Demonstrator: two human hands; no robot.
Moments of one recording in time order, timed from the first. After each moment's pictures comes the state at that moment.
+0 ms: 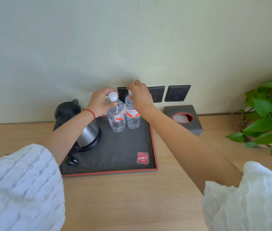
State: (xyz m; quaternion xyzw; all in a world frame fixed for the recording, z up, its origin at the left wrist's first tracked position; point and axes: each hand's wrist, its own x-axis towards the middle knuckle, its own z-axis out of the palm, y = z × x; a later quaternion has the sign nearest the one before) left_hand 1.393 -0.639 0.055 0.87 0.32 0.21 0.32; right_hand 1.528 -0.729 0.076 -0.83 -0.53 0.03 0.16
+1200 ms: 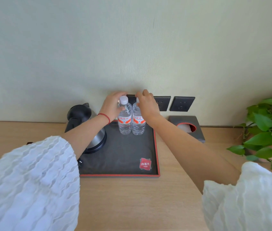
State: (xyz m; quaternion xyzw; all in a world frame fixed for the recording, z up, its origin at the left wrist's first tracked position) left_hand 1.398 -0.649 0.062 0.86 0.34 0.24 0.28; right_hand 1.523 -0.733 0.075 -0.83 -0.54 0.01 0.14
